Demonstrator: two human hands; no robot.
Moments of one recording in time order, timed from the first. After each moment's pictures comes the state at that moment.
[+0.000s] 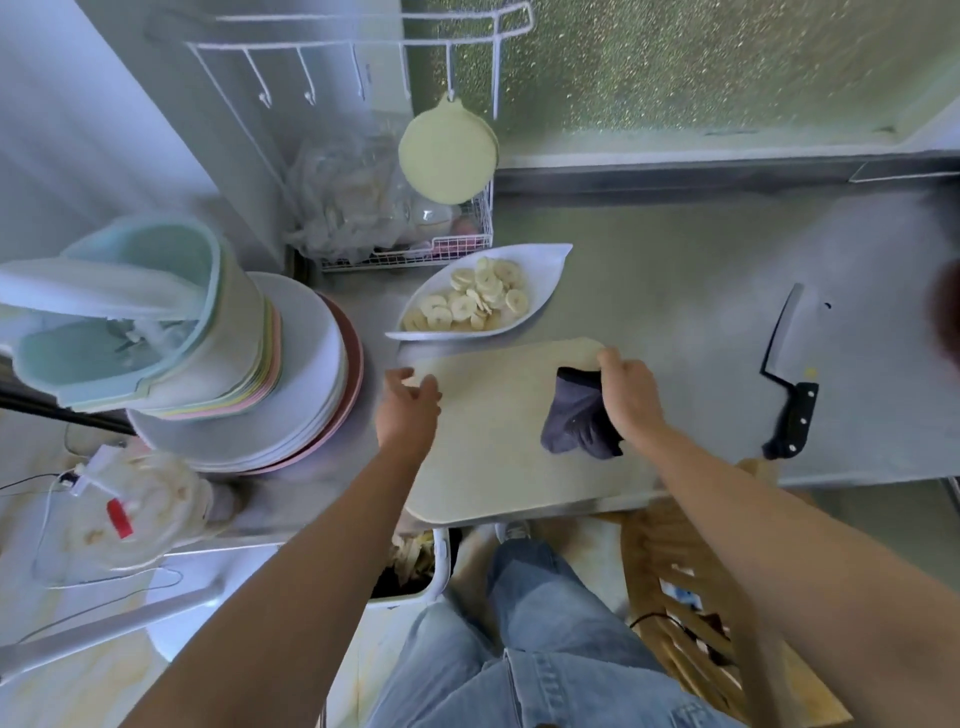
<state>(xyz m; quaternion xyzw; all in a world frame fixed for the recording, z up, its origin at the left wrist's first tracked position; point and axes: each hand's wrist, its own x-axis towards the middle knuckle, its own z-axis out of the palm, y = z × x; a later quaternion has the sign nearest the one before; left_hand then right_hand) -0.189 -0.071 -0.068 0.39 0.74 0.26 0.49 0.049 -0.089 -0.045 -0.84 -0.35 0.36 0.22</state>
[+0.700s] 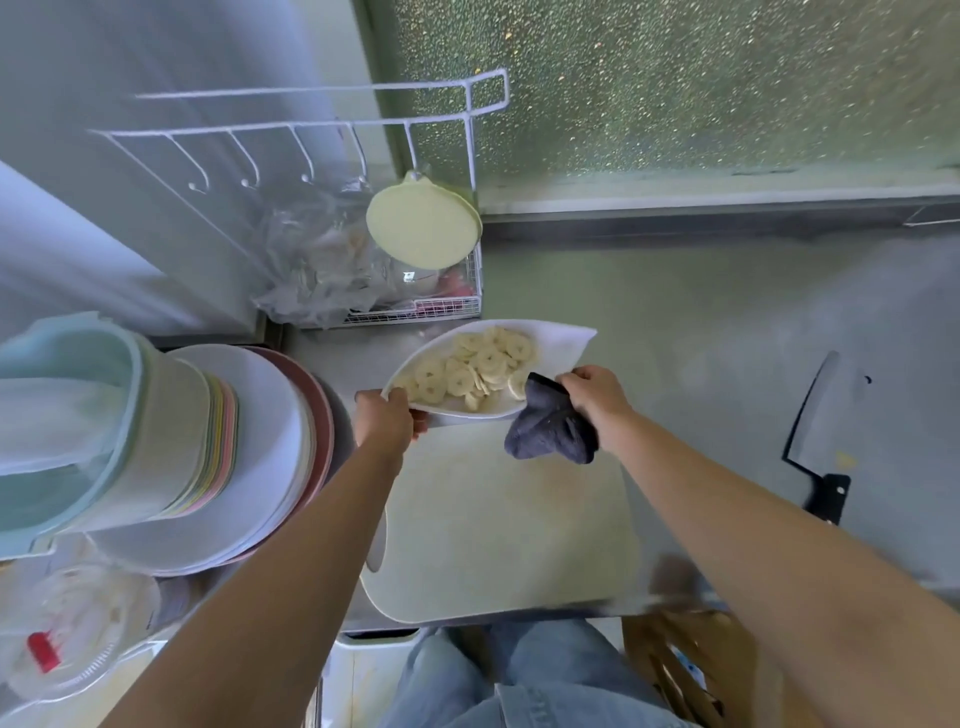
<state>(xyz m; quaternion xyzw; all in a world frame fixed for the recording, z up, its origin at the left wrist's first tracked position) -0.171 0.037 -0.106 0.26 0.80 0.24 0.48 0.072 0.031 -0.091 -0.78 -0.29 0.50 0.24</state>
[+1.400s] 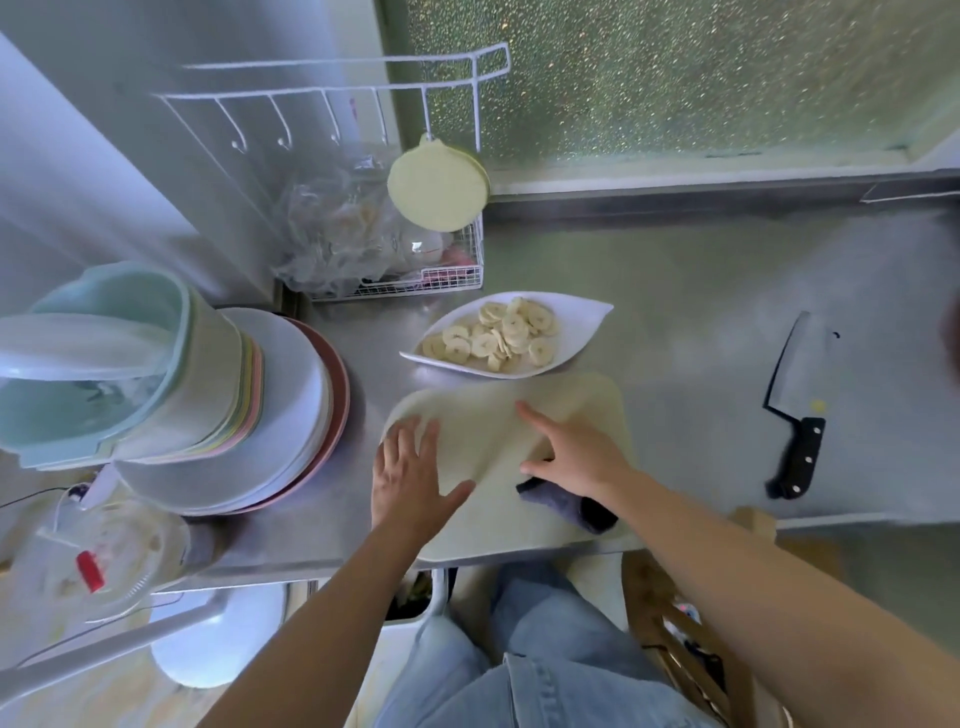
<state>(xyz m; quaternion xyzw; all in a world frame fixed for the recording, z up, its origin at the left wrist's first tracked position) -0.184 -0.103 -0.094 0.73 0.65 -0.07 0.20 0.041 -0.089 -0.068 -0.65 -0.65 0.38 -0.04</state>
